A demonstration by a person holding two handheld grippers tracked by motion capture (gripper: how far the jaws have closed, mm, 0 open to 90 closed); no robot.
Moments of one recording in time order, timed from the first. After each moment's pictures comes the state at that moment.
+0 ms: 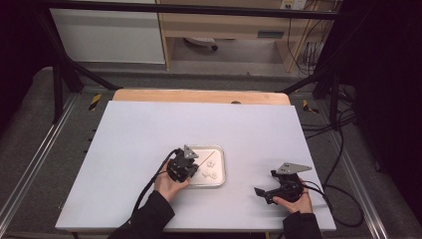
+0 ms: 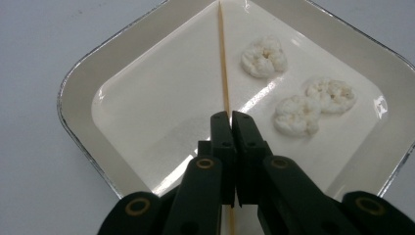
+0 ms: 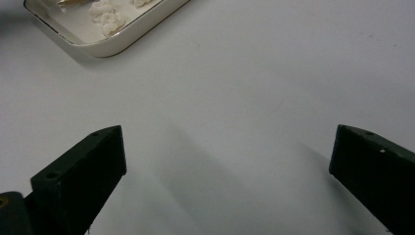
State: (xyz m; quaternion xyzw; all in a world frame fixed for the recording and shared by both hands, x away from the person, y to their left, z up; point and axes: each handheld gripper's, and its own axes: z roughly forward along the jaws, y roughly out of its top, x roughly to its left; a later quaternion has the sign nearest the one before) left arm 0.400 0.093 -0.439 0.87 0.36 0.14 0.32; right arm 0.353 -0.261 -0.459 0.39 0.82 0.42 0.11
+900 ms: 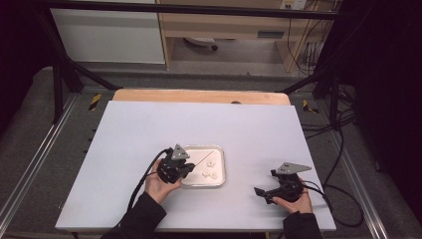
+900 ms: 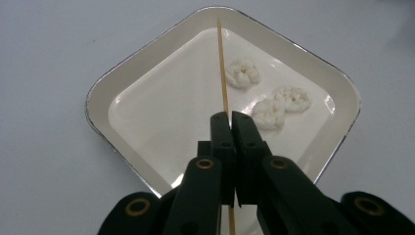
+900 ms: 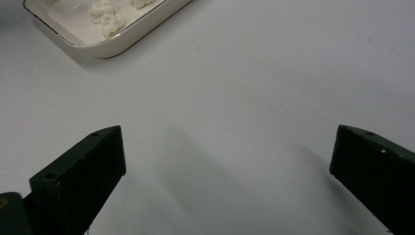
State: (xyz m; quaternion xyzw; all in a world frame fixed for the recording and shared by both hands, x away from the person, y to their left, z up) left arm 0.387 0.117 -0.417 0.86 0.33 0.13 0.37; right arm 0.353 -0.260 -0.458 0.38 0.82 0.42 0.11
